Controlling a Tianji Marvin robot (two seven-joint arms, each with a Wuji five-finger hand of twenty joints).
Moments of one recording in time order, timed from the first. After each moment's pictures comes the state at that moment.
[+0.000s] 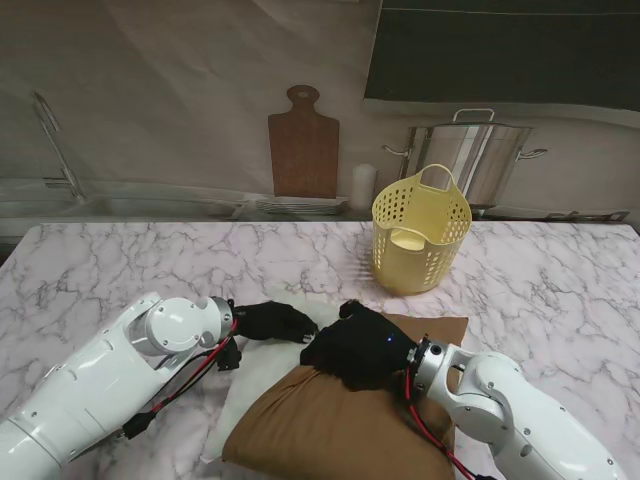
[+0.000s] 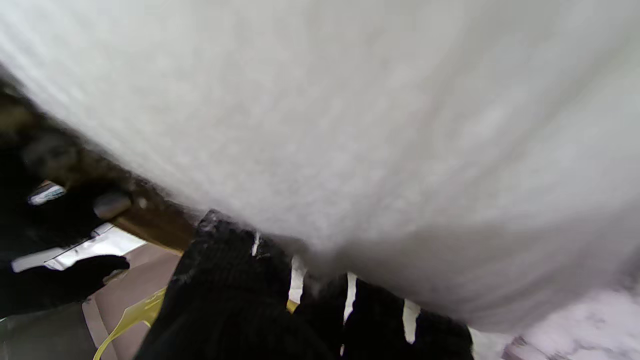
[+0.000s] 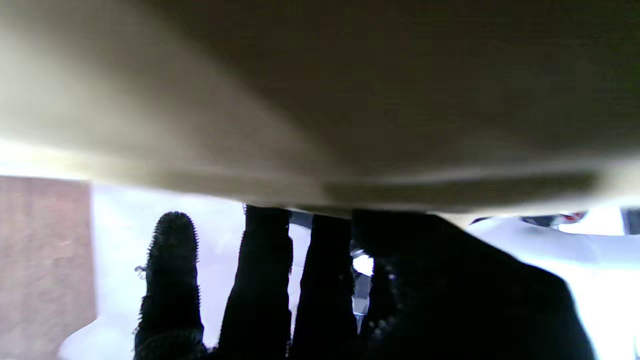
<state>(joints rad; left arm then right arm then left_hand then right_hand) 1.14 -1.02 -0.84 -1.36 0.16 -0.02 -0.58 -1.53 -1.02 1.08 -1.65 -1.04 -0.60 -0.12 1.07 -0.05 -0.01 -0.02 0.55 0.08 0.24 0.58 0.57 0.13 0.11 0.28 0.47 0.13 0.18 0.42 0.15 0.12 -0.27 0.56 0.72 -0.38 0.96 -0.10 0.51 -0.27 0.54 0.51 0.82 -0.10 0.45 0.45 0.81 0.00 0.27 0.42 0.21 0.36 0.85 0.35</state>
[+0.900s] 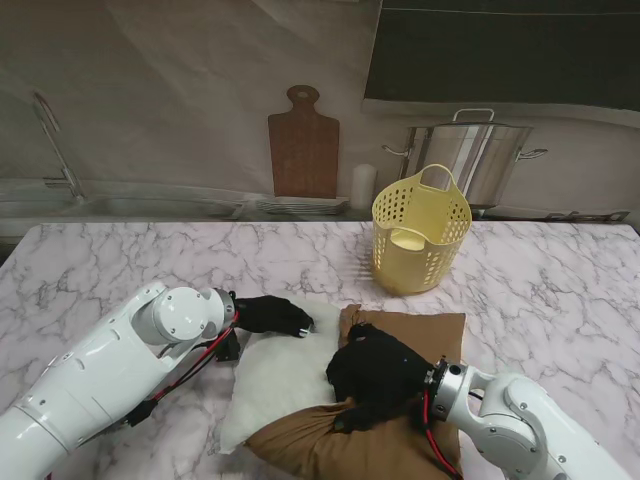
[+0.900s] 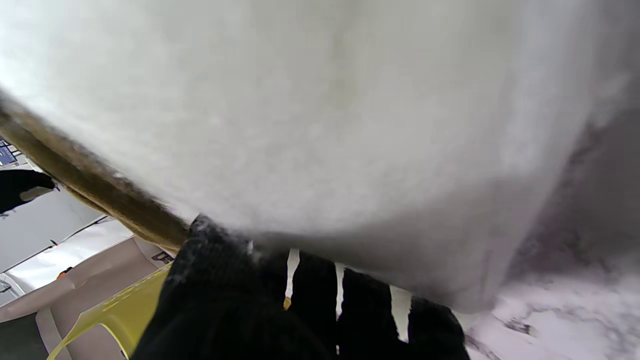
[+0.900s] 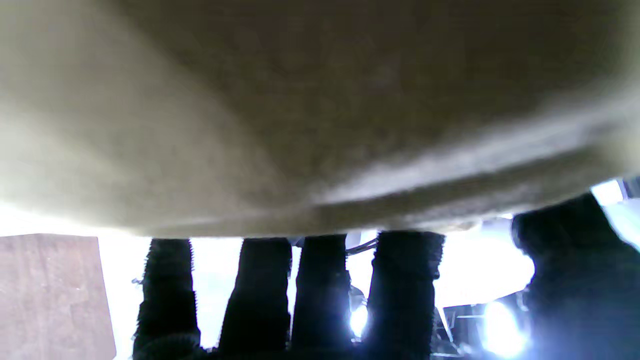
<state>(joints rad) 1.09 -1.04 -0.83 -1.33 0.23 0.05 -0.60 -1.71 -1.04 1.23 -1.76 -0.91 -0.66 0.07 1.05 -0.05 -0.03 -0.02 0.53 0.06 0.20 0.56 0.57 0.03 0.13 0.28 0.46 0.01 0.24 0.42 0.16 0.06 -0.26 0.60 0.27 -0.42 0.61 -0.12 1.07 -0.32 0.87 0.77 0.87 -0.06 0.48 0.57 0.75 0.00 0.26 0.46 0.15 0.38 0.70 0.33</state>
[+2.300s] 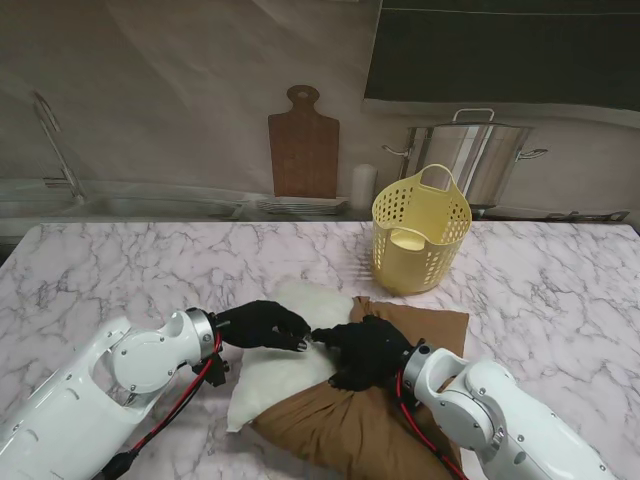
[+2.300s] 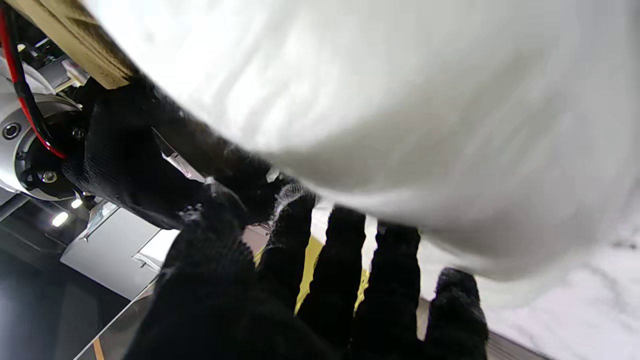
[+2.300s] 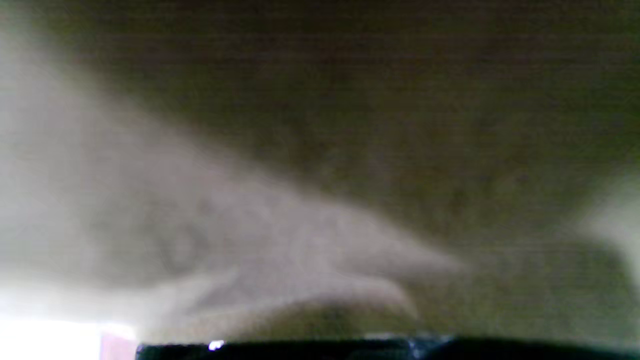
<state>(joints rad) 1.41 -1.01 -1.10 -1.64 0.38 -0.21 -0.50 -1.55 -1.04 1.05 -1.69 -1.00 -0.25 0.16 1.00 -0.12 -0.03 -0.02 0.65 0.15 0.31 0.70 0.72 0.21 0.21 0.48 0.59 0.23 0.31 0.54 0.23 0.20 -0.10 0.60 0.43 -0.45 0.76 -0.06 0.34 0.12 0.22 0.33 0.58 0.01 0.45 0.28 0.90 -0.19 0.40 0.56 0.36 0.30 1.04 0.56</state>
